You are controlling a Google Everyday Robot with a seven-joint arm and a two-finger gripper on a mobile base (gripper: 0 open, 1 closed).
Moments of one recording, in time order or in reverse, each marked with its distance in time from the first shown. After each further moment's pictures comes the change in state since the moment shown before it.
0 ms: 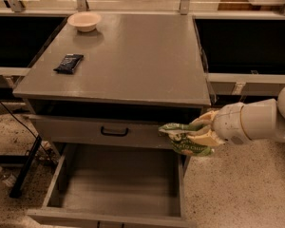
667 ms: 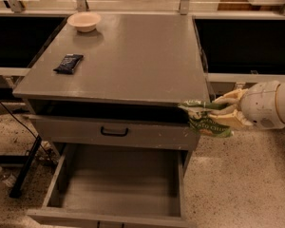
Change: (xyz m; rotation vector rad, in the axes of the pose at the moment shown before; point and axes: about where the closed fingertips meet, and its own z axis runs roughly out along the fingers) arm -0.018 -0.041 -0.074 0.143 -0.019 -0.017
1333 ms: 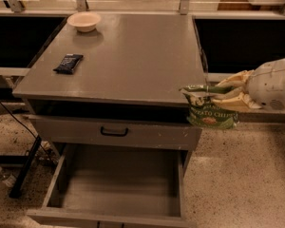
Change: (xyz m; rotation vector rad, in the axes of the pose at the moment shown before) arm -0.032 -0.020 -0.026 0.016 -0.013 -0.054
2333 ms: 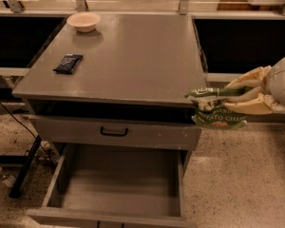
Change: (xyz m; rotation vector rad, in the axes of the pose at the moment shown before) arm -0.027 0.027 -0.046 -0.092 -0.021 -0.081
